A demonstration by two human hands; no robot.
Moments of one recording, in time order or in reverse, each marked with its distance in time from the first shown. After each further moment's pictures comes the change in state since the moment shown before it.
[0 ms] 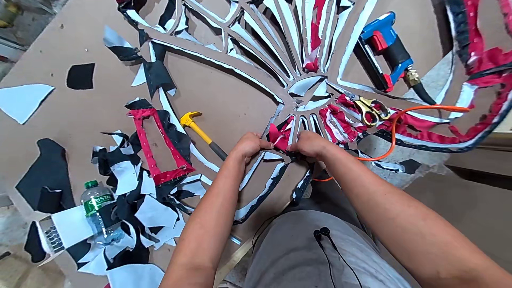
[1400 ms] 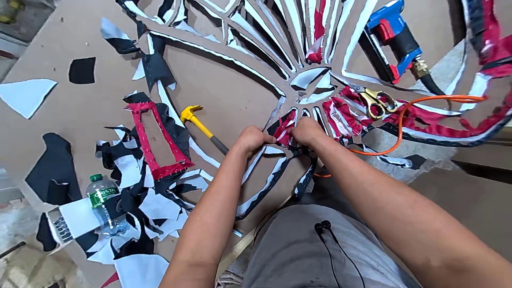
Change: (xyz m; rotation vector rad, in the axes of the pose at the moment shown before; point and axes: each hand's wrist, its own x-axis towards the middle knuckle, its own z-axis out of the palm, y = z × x) left_hand -0.004 0.008 0.005 0.185 0.092 -0.031; right_hand -0.001 -0.027 0.000 -0.025 0.215 0.084
